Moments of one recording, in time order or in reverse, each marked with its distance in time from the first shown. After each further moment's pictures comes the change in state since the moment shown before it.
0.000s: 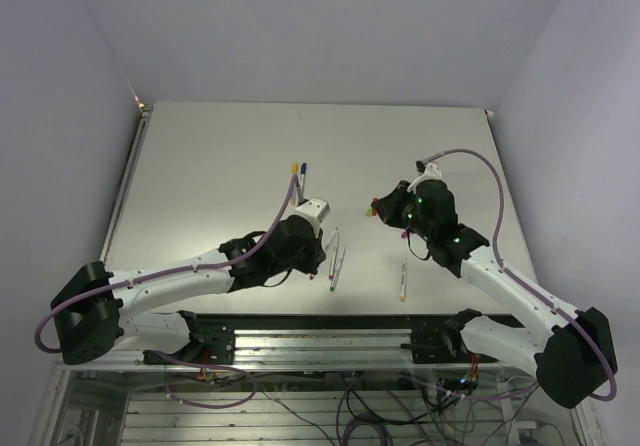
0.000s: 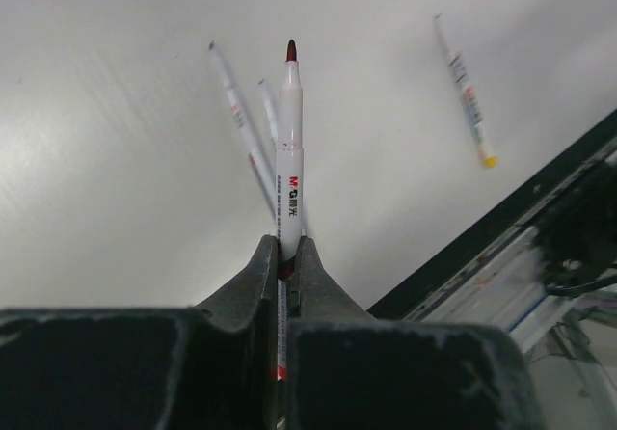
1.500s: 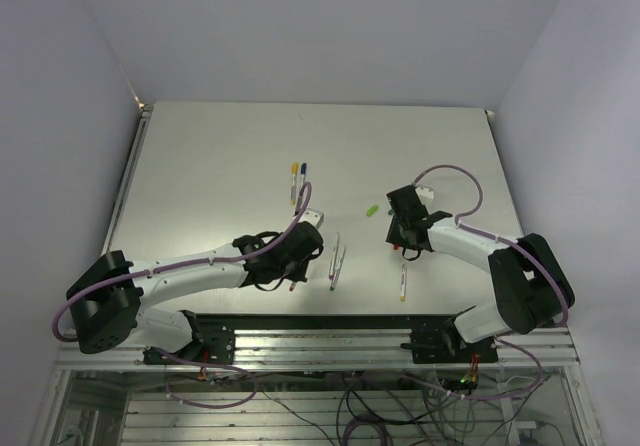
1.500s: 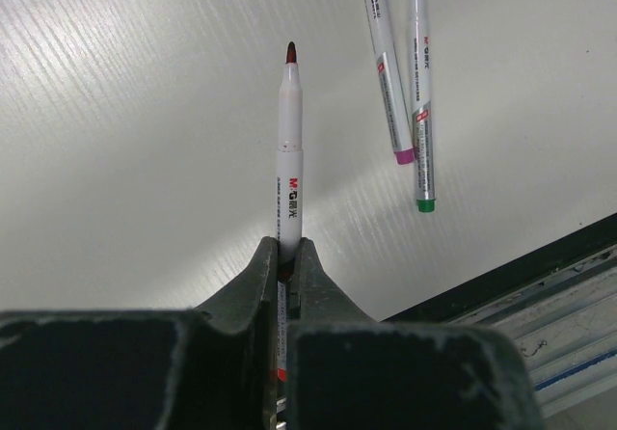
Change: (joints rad) left arm 0.000 0.096 0.042 -0.238 -0.088 -0.054; right arm -0.052 0.430 0.040 -0.200 0.251 0.049
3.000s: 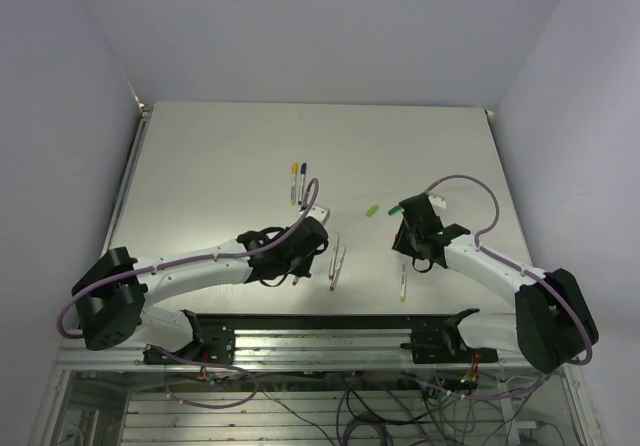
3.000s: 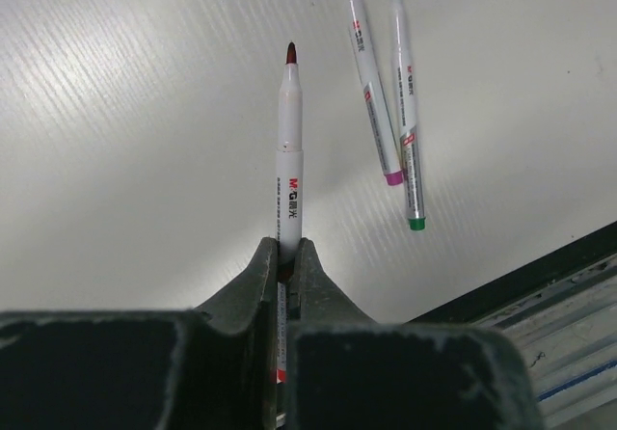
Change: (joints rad) left arm 0.000 0.049 0.065 0.000 -0.015 0.056; right arm -0.005 -0.252 -0.109 -0.082 -0.042 0.044
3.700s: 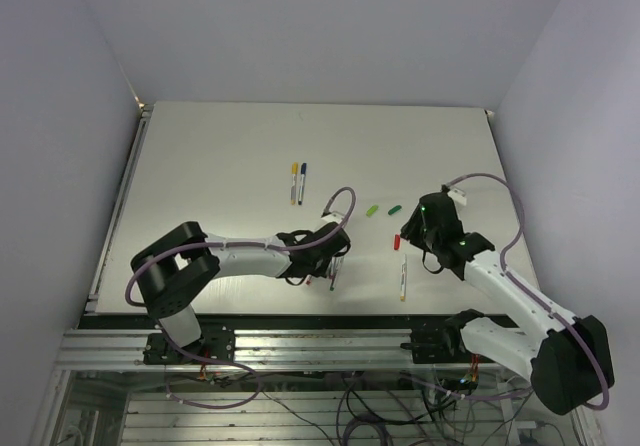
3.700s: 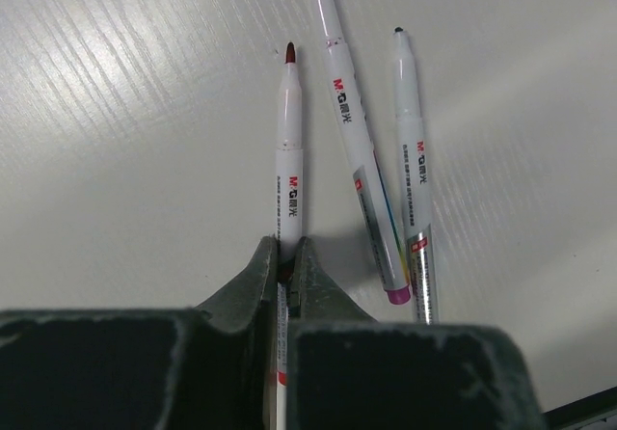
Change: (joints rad) left arm -0.005 0.329 0.040 0.198 -0.021 0.031; right arm -0.055 -0.245 -0.003 0.002 0.017 0.043
